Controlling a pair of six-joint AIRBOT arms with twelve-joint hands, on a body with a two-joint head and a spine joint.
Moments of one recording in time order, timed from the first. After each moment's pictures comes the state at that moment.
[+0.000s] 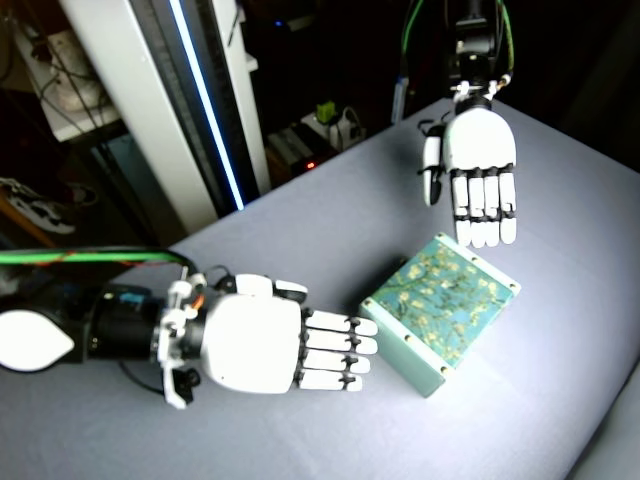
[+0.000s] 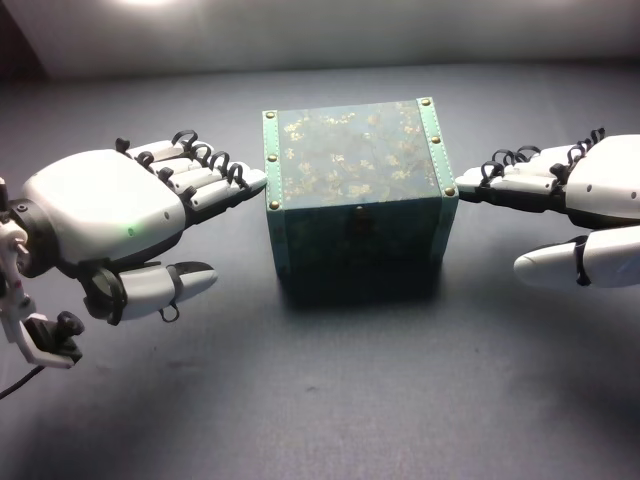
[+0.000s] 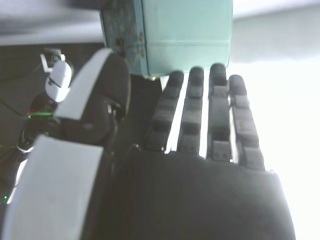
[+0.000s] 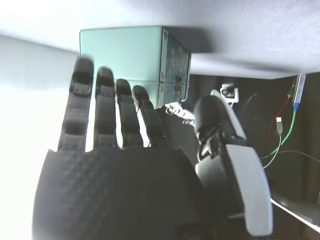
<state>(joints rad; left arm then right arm) 0.66 -0.94 1.10 0.16 -0.55 0.92 -0.68 -1.09 1.43 -0.67 0.68 -0.17</state>
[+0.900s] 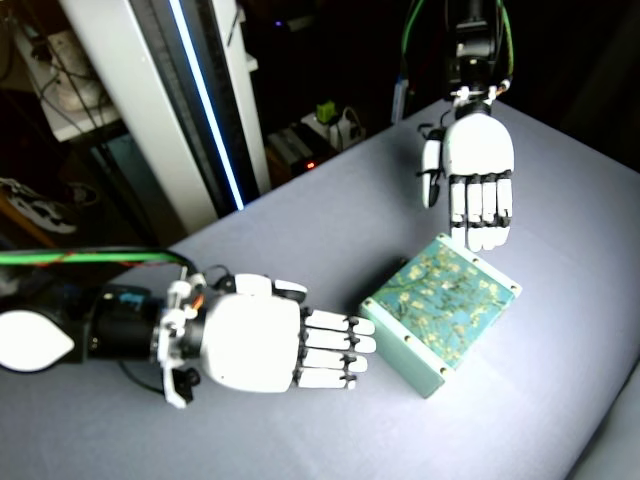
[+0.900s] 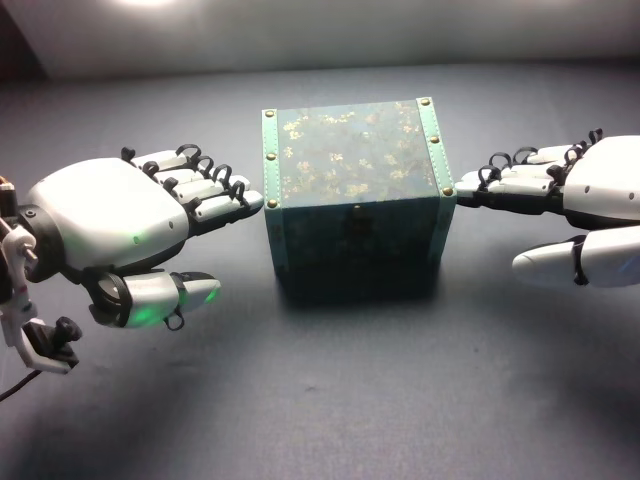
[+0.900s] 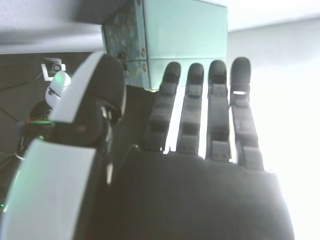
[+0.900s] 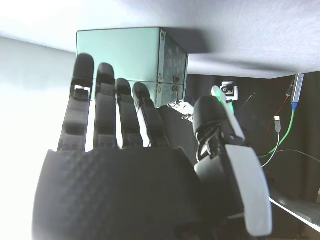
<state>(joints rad) 0.65 -0.96 1.10 0.17 -0.51 0.93 -0.68 -1.09 1.43 -0.67 0.69 -0.17</state>
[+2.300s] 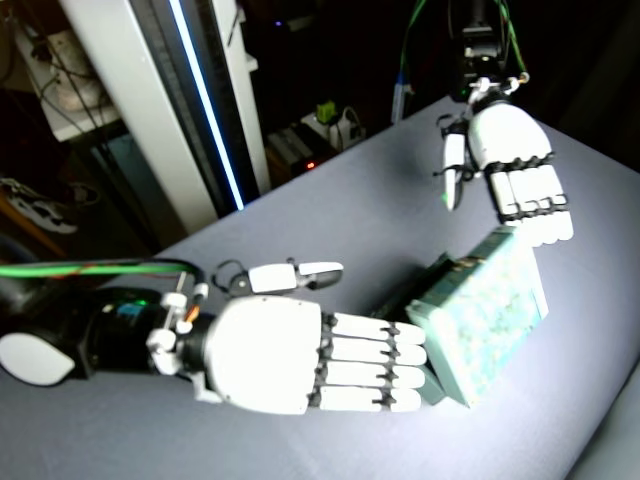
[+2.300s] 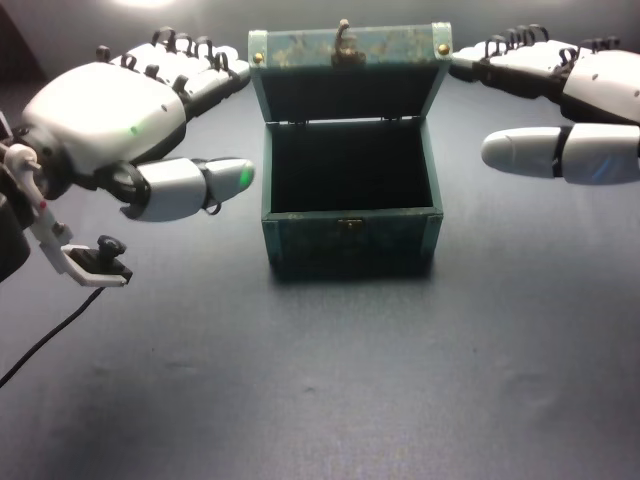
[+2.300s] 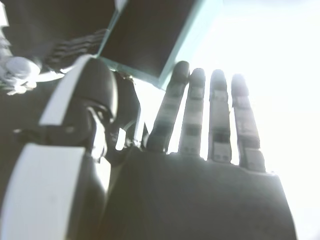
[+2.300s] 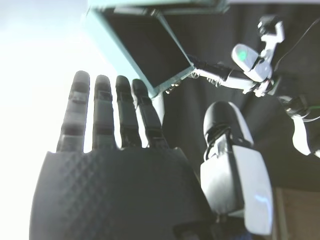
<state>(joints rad) 0.57 -1.03 1.20 -0.09 -0.68 1.00 -0.62 -1.17 1.53 -0.36 0.85 -0.16</state>
